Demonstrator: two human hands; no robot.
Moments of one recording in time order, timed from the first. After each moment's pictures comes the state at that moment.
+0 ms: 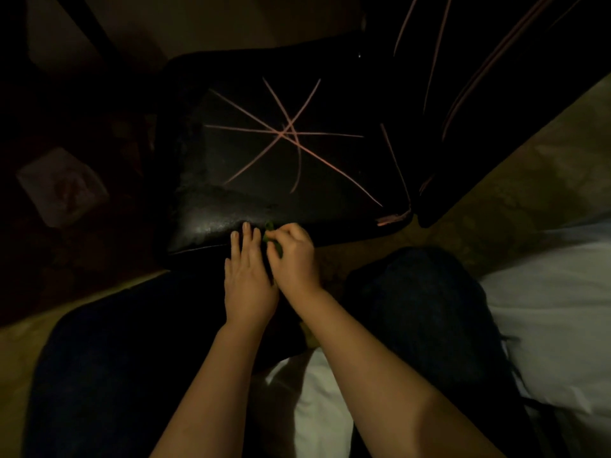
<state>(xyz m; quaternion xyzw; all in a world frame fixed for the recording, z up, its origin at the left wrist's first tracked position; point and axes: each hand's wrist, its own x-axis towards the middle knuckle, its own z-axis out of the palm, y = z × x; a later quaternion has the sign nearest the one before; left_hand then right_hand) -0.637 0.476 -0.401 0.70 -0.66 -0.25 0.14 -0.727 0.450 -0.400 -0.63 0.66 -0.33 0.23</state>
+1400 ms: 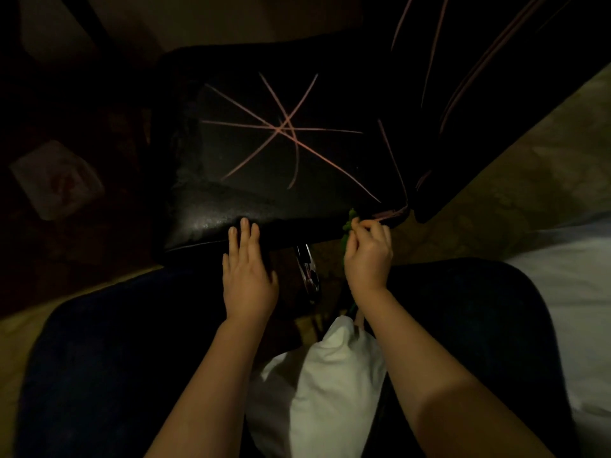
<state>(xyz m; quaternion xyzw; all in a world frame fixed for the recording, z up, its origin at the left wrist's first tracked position) -0.646 0.479 -0.400 0.71 -0.66 -0.23 0.12 -0.832 0.466 -0.407 -0.56 0.77 -0.30 0.06</state>
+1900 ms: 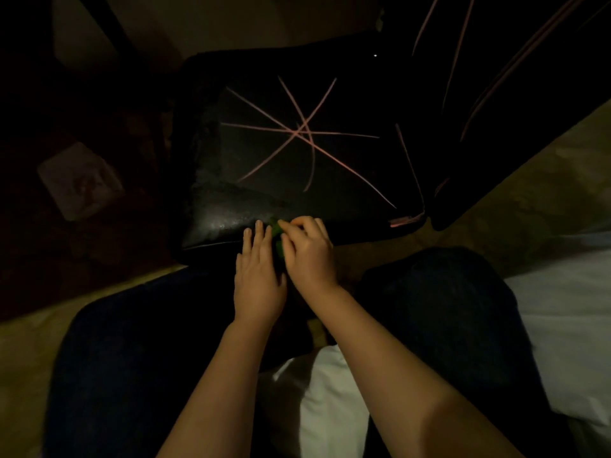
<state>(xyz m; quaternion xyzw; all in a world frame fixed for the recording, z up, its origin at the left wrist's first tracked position) -0.629 0.475 -0.400 0.68 -0.67 -0.24 0.16 -0.731 0.452 -0.383 -0.68 0.64 -0.35 0.13</state>
